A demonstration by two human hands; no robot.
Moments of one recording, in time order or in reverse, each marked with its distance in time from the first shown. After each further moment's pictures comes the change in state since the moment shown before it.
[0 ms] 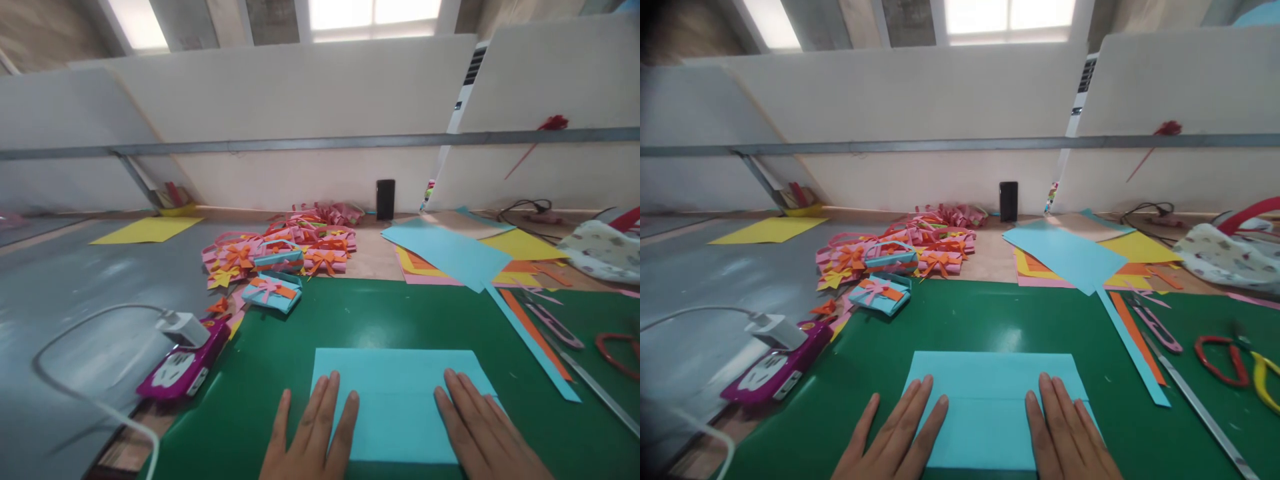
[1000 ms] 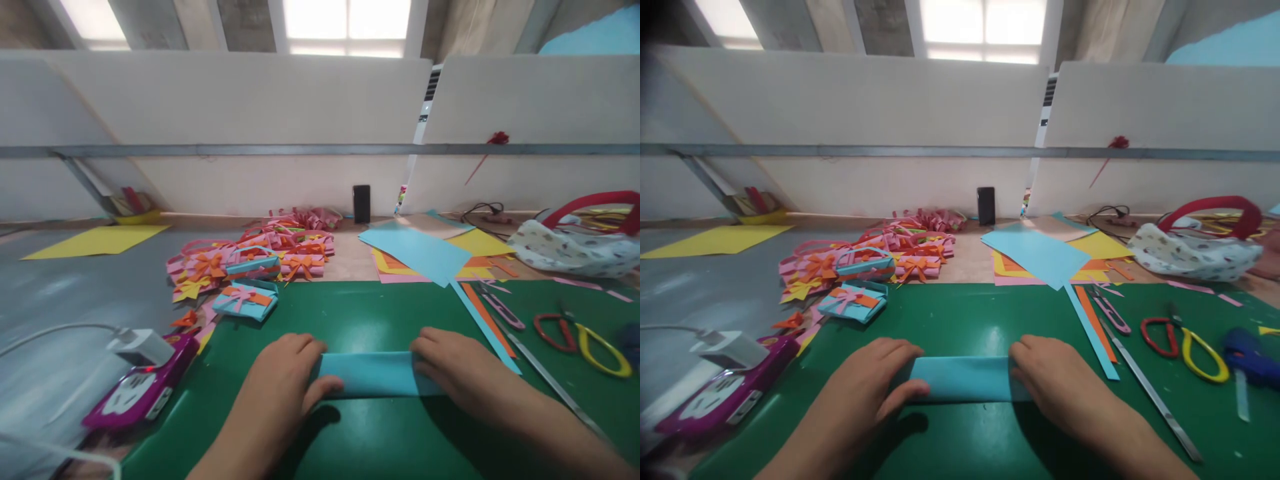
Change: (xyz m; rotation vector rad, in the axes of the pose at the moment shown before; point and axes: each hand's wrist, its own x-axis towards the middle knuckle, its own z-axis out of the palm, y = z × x) left_hand 0.081 -0.049 -0.025 -0.544 -0.345 -0.286; right_hand 0.077 0.057 -0.049 0.363 -0.494 0.247
